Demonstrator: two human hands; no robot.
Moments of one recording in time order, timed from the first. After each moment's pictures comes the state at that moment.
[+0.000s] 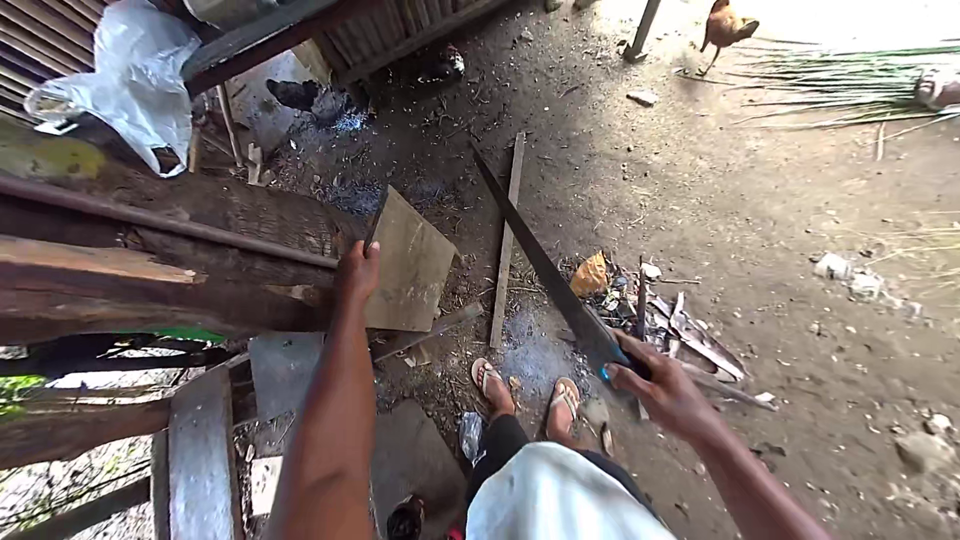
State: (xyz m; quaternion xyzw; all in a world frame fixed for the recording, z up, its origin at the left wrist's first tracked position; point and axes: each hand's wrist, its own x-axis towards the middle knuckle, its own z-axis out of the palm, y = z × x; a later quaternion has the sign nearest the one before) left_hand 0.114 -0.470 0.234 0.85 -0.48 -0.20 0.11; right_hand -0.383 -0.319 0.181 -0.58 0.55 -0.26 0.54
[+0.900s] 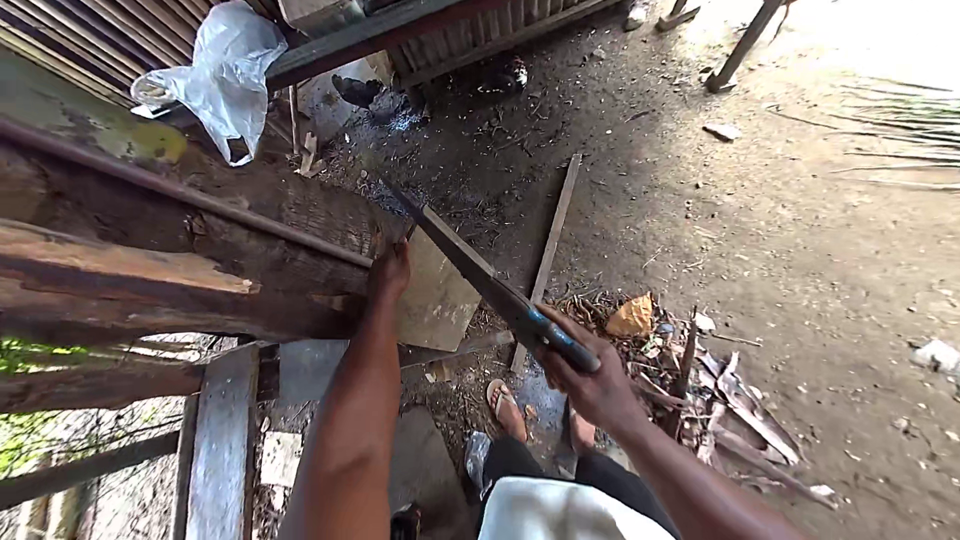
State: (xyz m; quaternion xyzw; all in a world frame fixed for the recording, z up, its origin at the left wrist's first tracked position) left_hand 0.152 -0.517 0.225 0.88 -0.43 -0.19 0.08; right_hand -0.215 -0.431 0.242 -0.57 0.34 -0.41 0.62
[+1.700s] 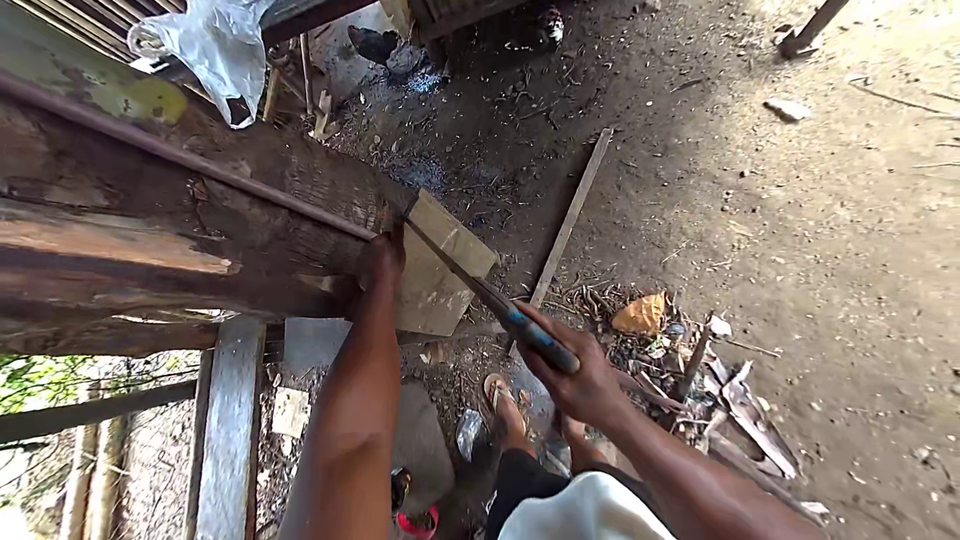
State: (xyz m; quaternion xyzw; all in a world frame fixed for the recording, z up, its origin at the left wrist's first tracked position) left_hand 0.124 -0.526 0.225 0.92 -0.37 -0.12 0.04; right_hand -0.228 -0.469 0.227 -0.69 0.29 -0.36 0.56
